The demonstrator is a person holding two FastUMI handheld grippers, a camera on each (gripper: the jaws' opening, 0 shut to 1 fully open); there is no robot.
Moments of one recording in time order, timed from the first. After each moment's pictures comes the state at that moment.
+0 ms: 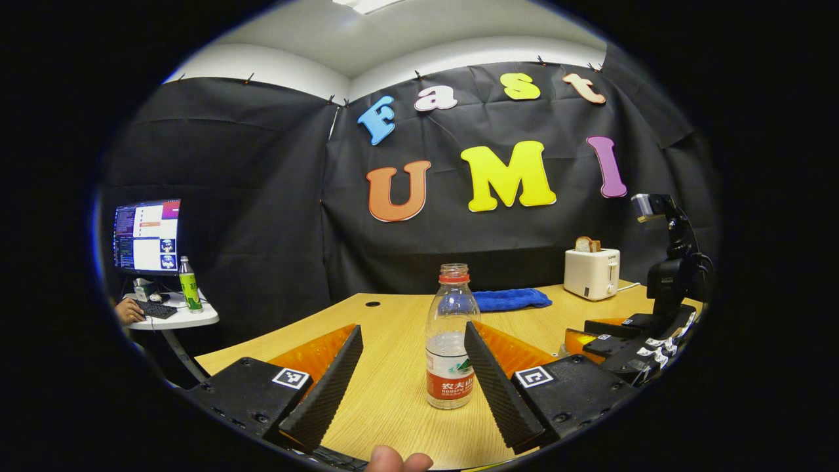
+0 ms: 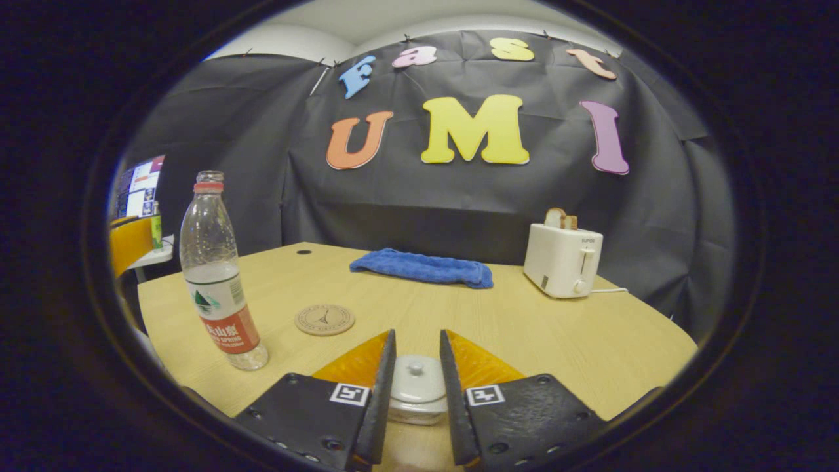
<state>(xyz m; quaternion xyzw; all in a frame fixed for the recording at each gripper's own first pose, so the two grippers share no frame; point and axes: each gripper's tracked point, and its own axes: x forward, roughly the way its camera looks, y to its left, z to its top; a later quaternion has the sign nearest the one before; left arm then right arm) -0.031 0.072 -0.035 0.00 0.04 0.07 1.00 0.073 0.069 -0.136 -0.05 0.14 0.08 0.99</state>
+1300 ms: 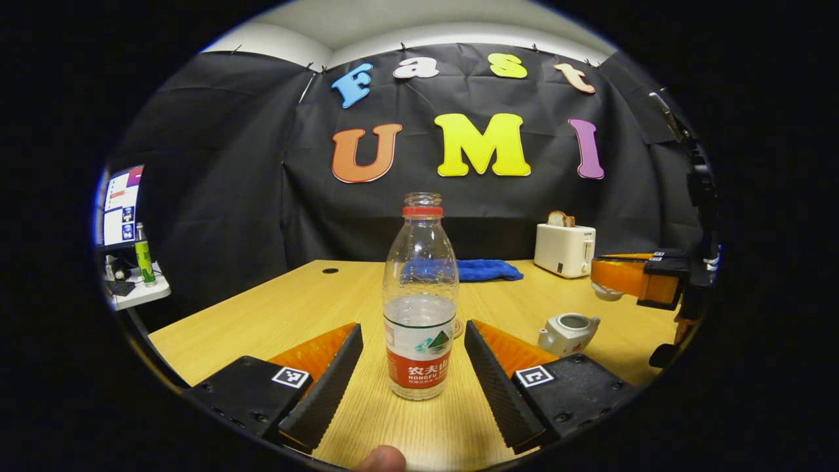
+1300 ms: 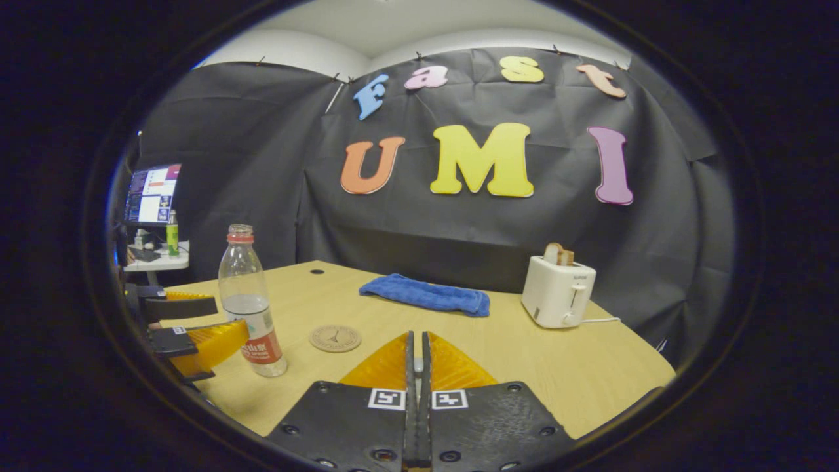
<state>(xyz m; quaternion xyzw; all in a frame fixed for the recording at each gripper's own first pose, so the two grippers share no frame) 0.006 0.037 -0.098 -0.03 0.11 -0.02 0.99 0.040 0.047 -0.072 -0.06 0.09 0.11 0.99</state>
